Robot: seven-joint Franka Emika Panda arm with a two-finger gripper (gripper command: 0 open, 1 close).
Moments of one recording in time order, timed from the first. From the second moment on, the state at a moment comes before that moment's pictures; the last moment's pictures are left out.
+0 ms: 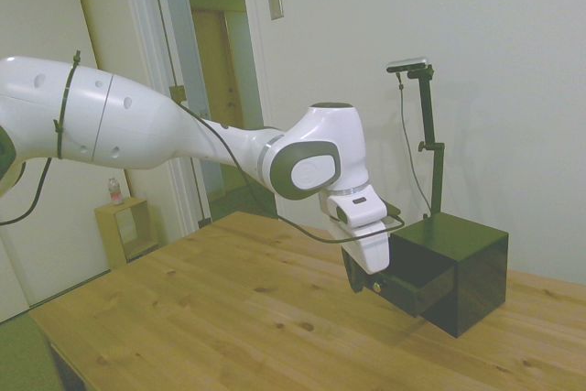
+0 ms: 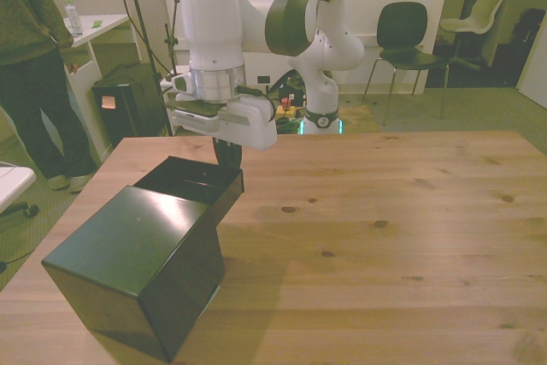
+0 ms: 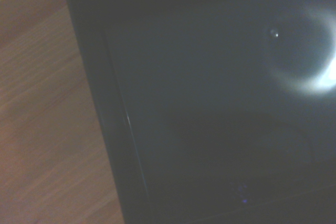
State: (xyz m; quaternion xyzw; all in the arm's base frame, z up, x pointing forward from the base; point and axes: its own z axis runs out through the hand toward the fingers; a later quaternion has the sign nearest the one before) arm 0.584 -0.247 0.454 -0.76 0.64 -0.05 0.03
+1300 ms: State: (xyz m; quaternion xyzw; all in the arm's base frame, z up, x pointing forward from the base) arm 0.636 -0.288 0.487 -0.74 0.67 -0.05 0.04
